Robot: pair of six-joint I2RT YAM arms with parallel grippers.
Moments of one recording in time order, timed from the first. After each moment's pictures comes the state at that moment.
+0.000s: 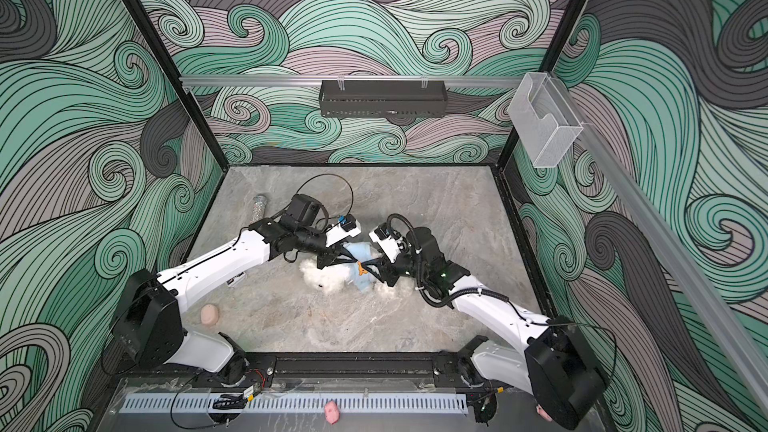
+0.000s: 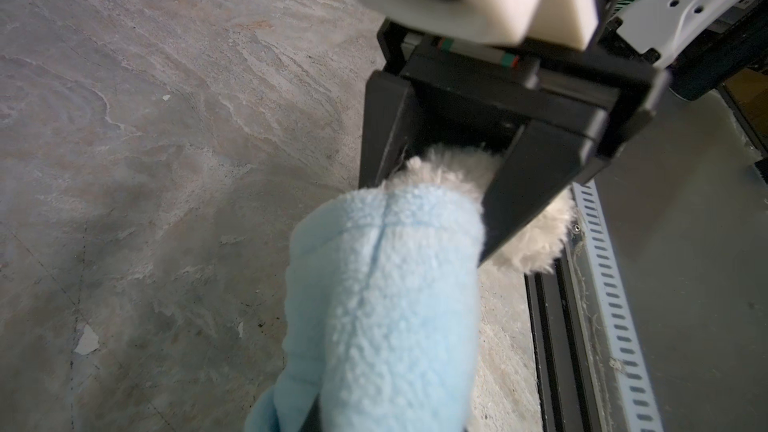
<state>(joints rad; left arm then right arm) -0.59 1.47 1.08 -0.49 0.73 0.47 0.63 1.16 0.58 0.07 -0.54 0.02</state>
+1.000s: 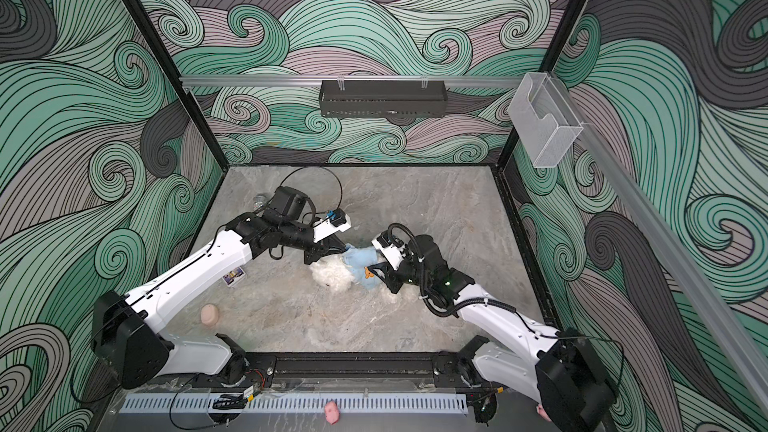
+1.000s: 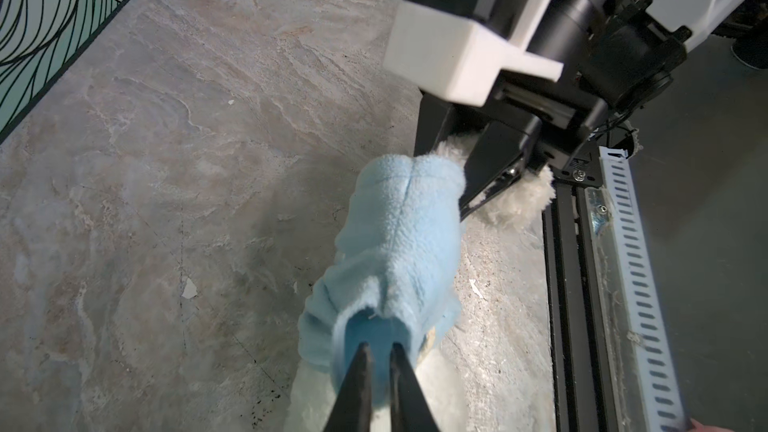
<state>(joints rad) -0.57 1.37 1.17 -0.69 0.61 0.58 0.65 1.09 0.53 0.02 -0.45 -0.03</state>
